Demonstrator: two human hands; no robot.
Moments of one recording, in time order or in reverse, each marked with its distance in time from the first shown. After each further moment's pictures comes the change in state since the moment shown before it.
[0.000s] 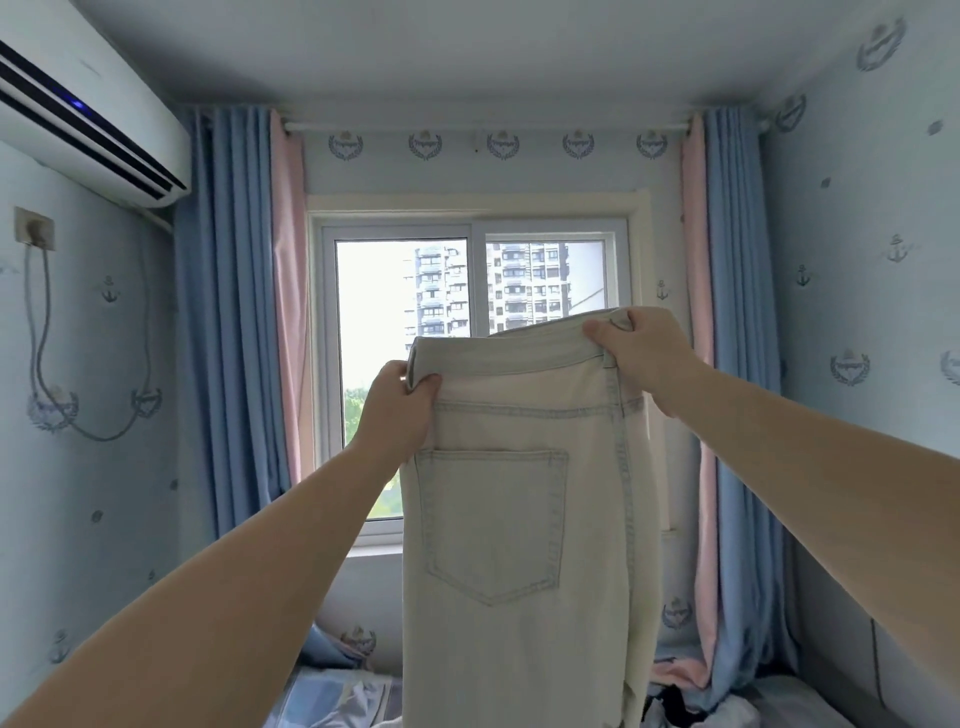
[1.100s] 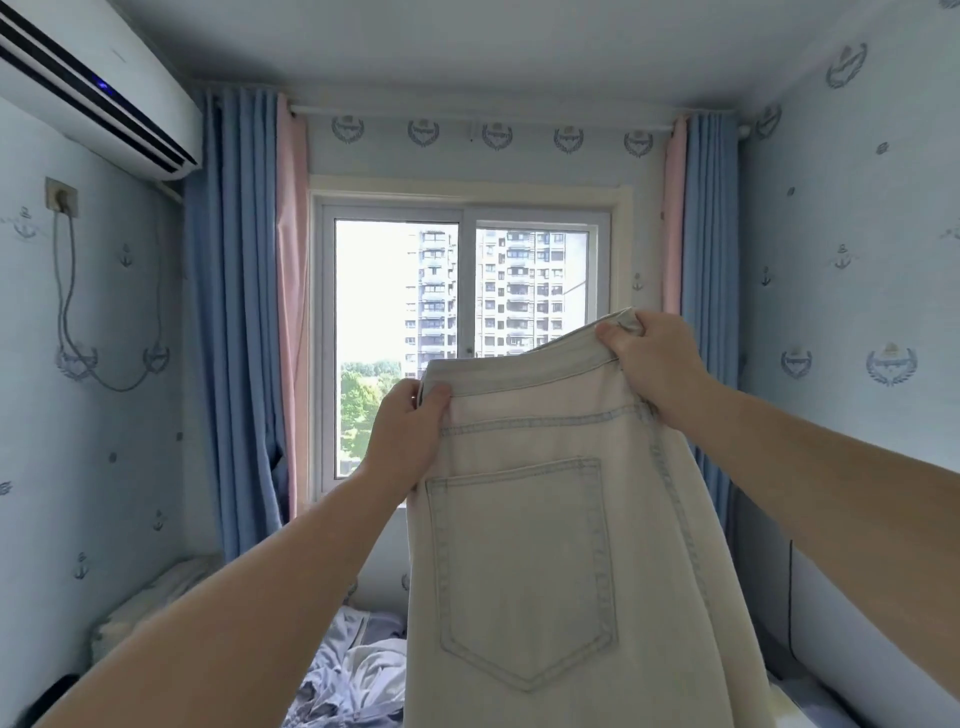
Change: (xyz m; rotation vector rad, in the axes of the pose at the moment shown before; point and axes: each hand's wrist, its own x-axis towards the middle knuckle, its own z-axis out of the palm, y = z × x) left_hand -0.157 0.069 0.023 -0.128 -0.010 -0.088; right_hand -0.112 -0.052 -0.120 -0.035 0.000 0.033
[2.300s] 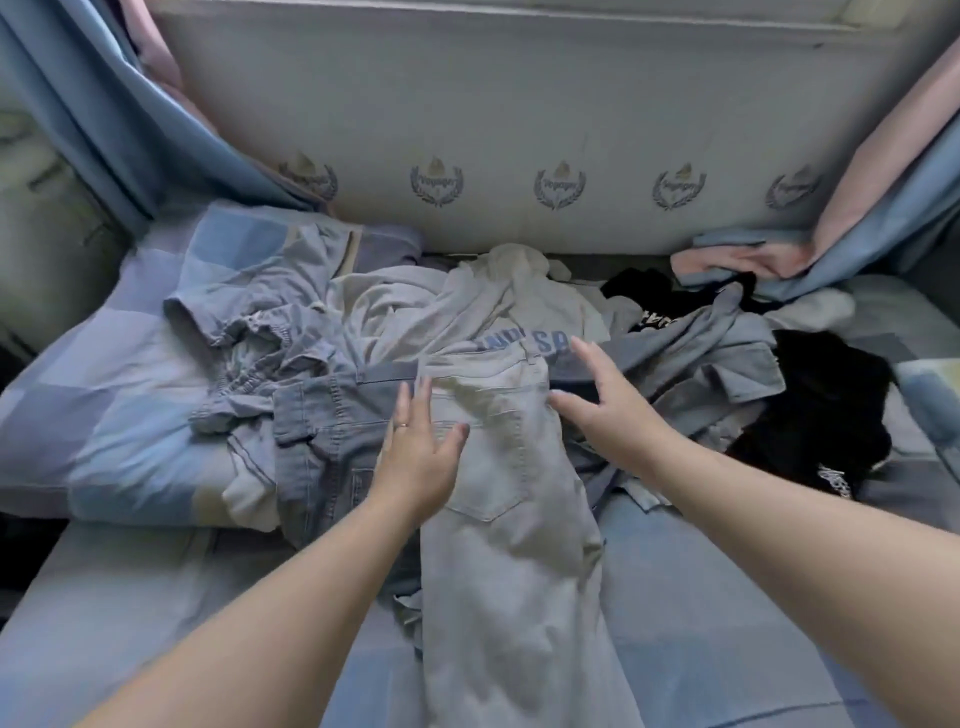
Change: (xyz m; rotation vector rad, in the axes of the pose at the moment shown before) left_hand -0.031 -0.922 0.042 0.583 -0.501 -0.684; right_hand -0.179 0.815 0.477 -0.276 -0.742 0.695
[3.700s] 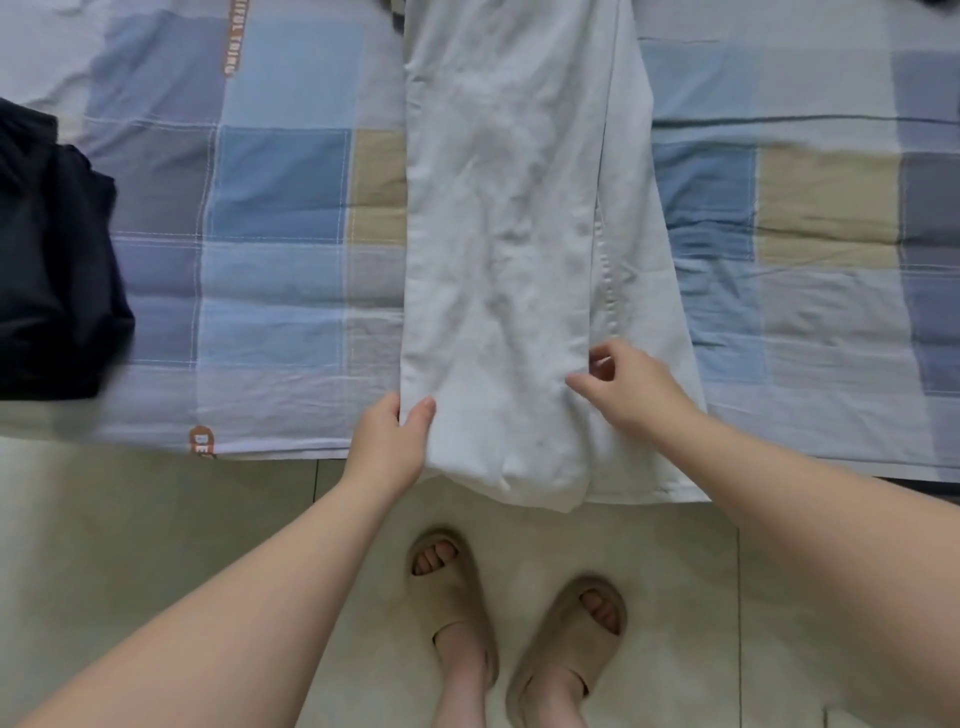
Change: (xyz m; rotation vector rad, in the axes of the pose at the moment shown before) left_hand -0.564 -0.261 0.273 -0.171 -0.048 -0.657; right_hand -0.493 0.366 0.223 -0.273 -0.307 0.465
